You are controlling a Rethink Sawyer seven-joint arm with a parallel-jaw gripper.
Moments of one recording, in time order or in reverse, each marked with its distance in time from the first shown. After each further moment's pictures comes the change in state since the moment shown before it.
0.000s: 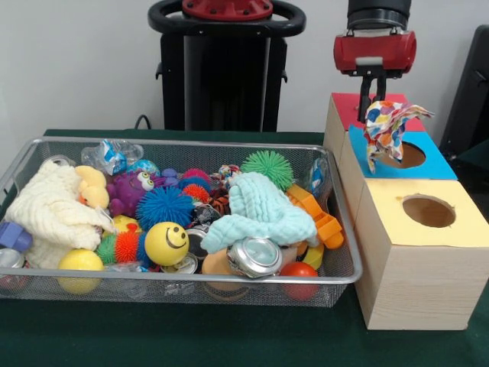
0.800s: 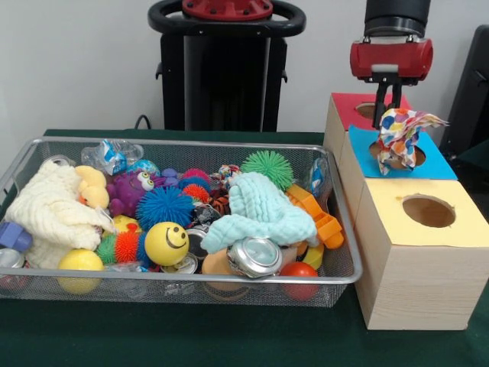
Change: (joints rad) arm 0.070 0.036 -0.015 -0.034 0.111 0.035 0.000
